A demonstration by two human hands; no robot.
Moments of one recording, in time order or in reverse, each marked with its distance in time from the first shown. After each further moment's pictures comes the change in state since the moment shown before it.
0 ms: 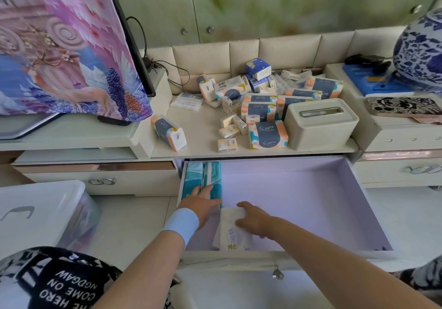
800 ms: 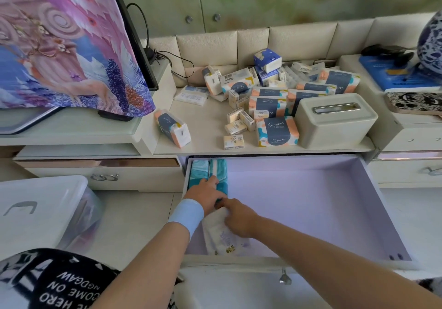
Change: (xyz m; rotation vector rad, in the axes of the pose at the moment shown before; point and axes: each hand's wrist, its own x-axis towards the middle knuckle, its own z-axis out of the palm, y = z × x) left_hand 0.020 -0.004 -0.019 -0.052 0.117 0.039; right_hand 0.004 -0.048 0.019 -0.099 -0.052 -0.276
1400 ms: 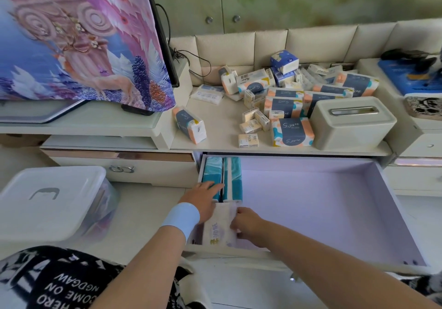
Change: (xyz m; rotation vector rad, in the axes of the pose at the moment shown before) left_hand -0.040 -0.033 0.017 -0.184 0.032 -0.099; right_hand 0.000 -0.007 0.036 0.747 -0.044 0.351
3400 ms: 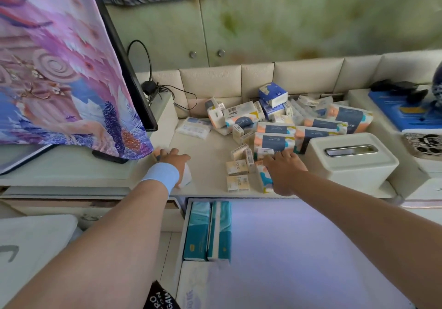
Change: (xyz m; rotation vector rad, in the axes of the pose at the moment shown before) left_hand 0.132 -0.028 -0.179 0.371 -0.077 -0.349; right_hand 0.001 -0.200 -0.168 -1.803 0.611 -0.341
